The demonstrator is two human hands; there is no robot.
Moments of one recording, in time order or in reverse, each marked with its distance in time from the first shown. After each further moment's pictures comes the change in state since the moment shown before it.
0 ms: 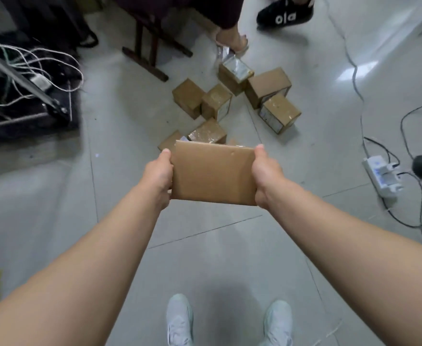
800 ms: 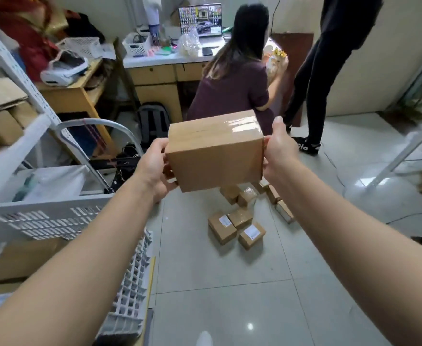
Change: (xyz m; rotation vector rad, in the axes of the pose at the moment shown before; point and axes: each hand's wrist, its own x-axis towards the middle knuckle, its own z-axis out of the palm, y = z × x) left_hand -0.415 0.200 -0.242 -0.387 -0.133 0.425; right_hand -0.447 -0.173 -0.030 0.224 -0.209 -0.524
